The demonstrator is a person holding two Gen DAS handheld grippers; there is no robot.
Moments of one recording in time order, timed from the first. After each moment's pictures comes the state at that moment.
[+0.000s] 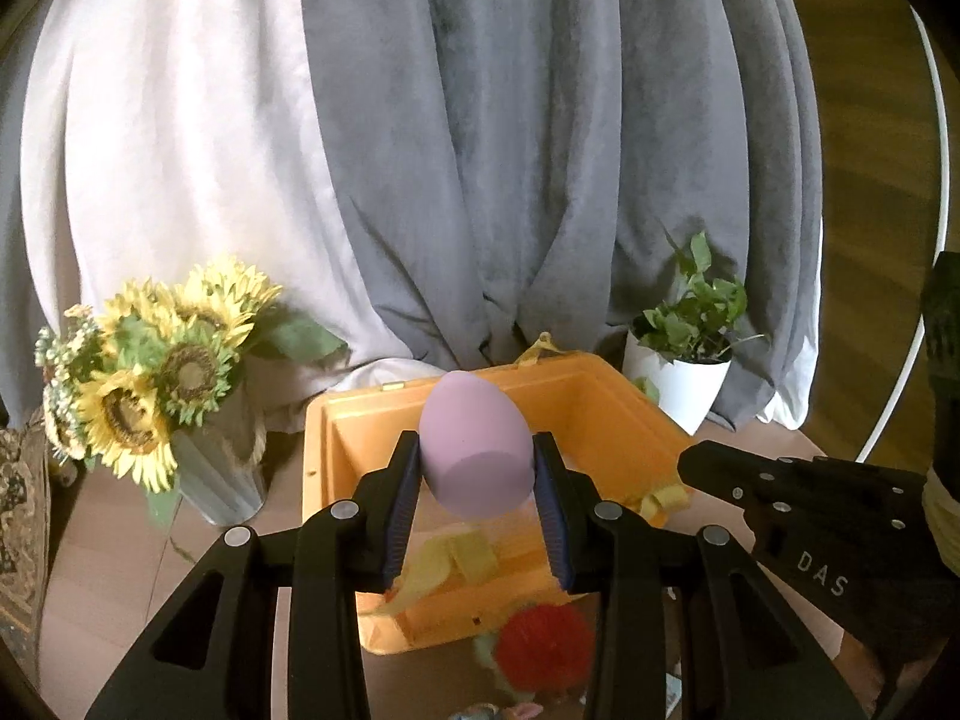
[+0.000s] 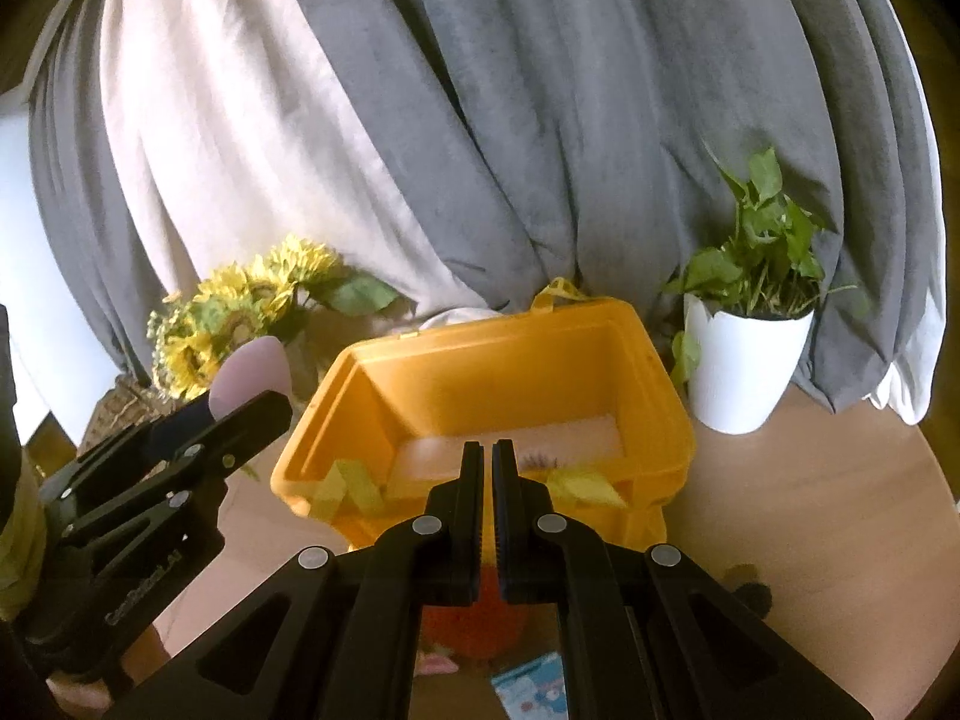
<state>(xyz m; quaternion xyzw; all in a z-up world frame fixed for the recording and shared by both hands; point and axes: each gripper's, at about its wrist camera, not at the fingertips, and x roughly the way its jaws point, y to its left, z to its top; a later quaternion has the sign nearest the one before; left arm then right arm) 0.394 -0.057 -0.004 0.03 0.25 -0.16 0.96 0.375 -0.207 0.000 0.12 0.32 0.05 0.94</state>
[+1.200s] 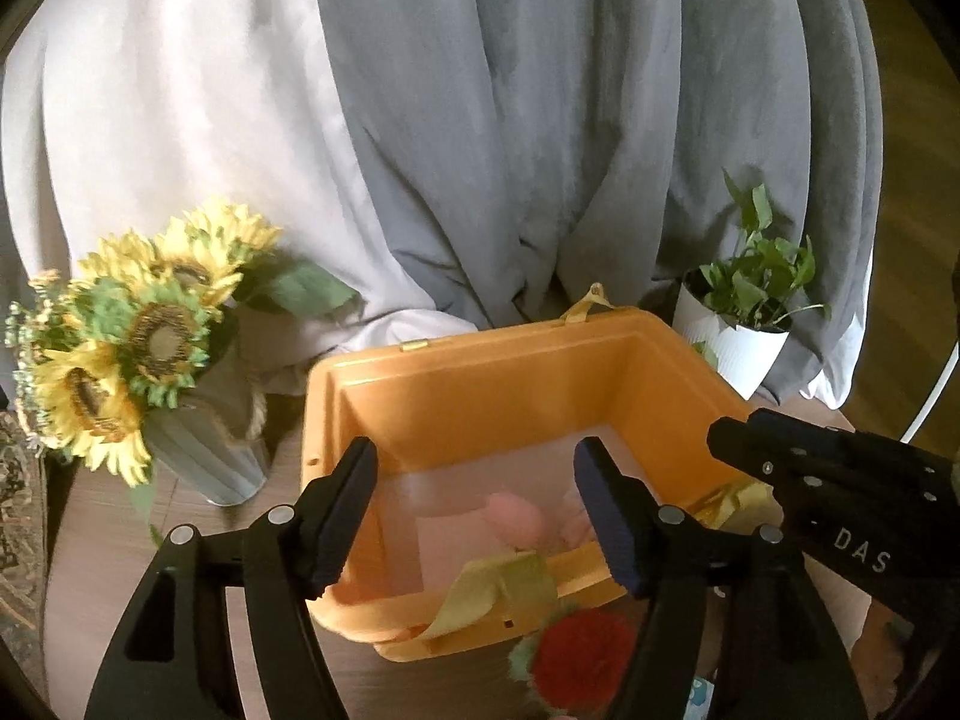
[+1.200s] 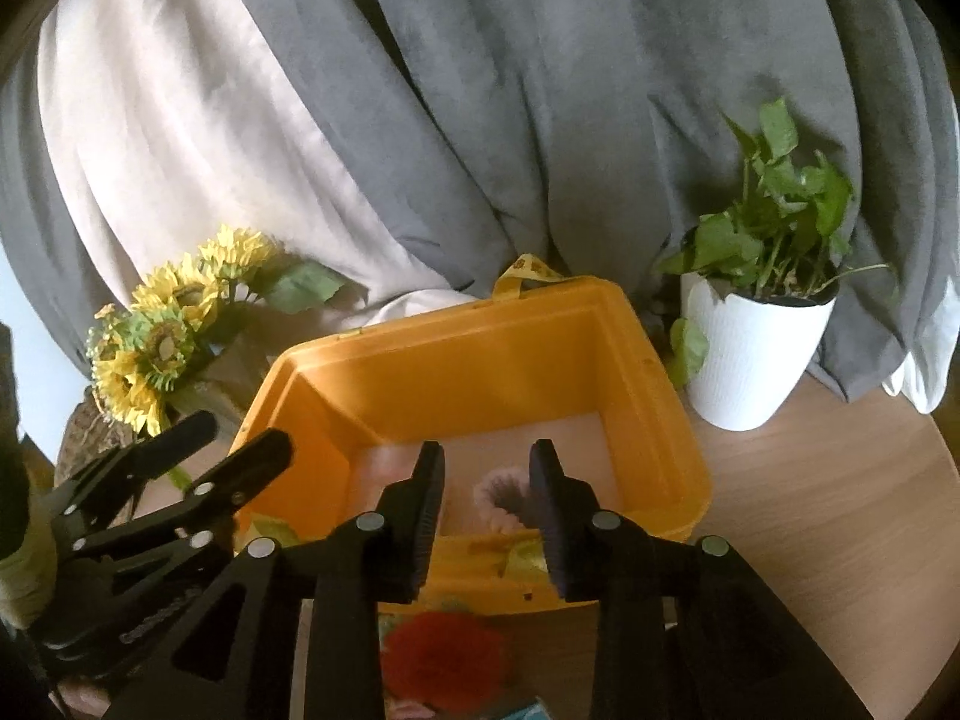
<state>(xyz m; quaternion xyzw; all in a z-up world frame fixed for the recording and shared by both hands) 0.441 -0.056 -0.030 0.04 0.31 -0.13 0.94 0.426 -0.219 -0.025 0.13 0.36 0.03 0.92</state>
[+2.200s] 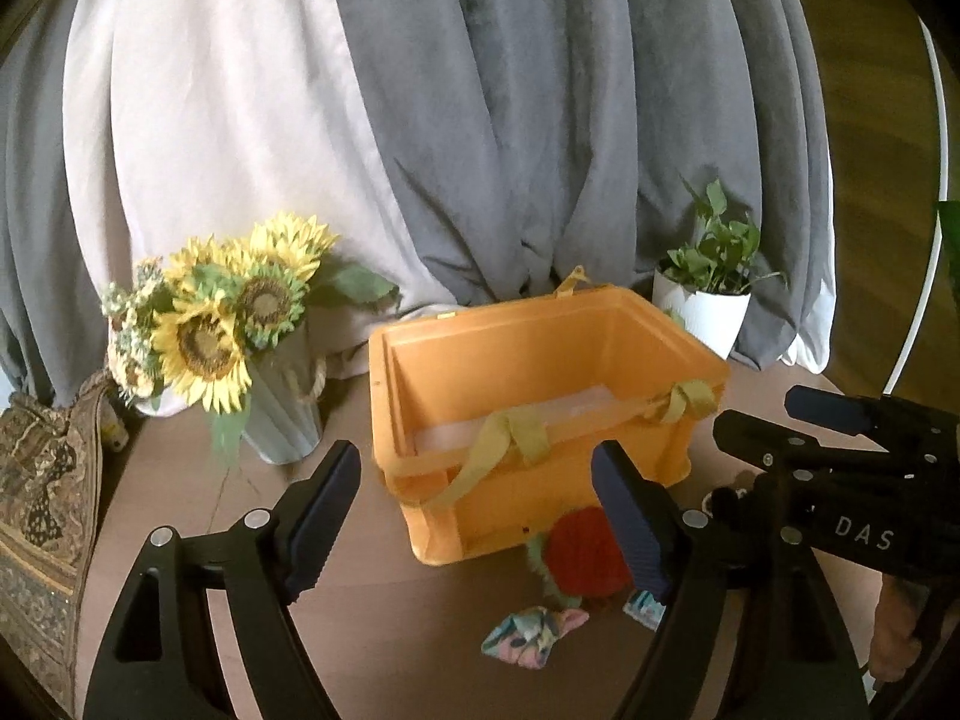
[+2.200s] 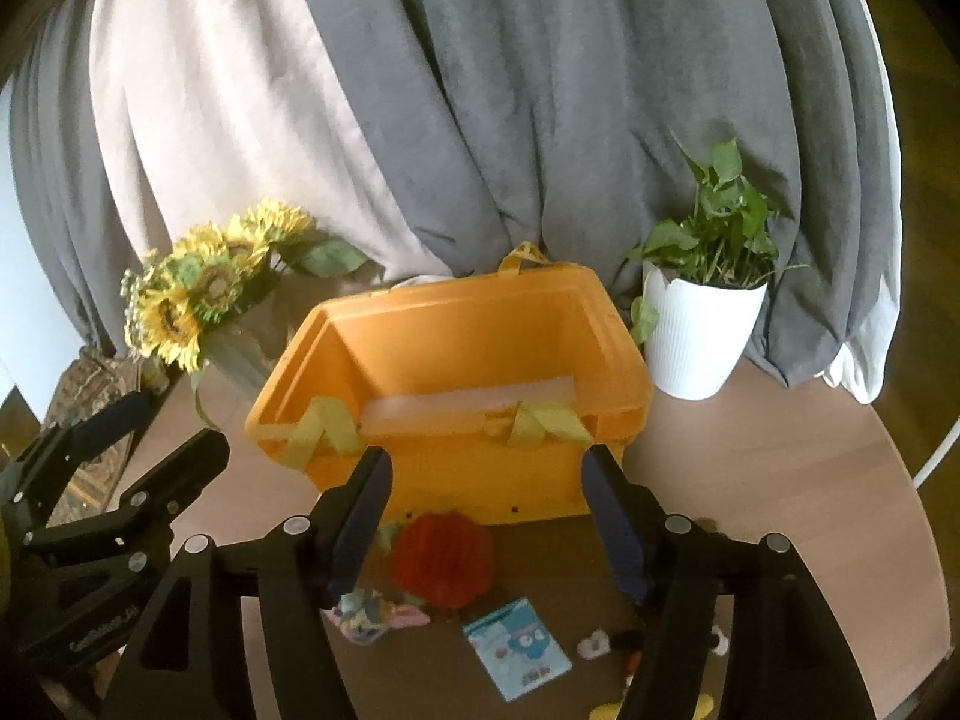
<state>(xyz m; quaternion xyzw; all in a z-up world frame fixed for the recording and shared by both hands) 0.333 -0.028 -0.021 0.06 0.28 -0.12 0.95 0.334 -0.194 -0.007 0.08 0.35 0.01 0.93</state>
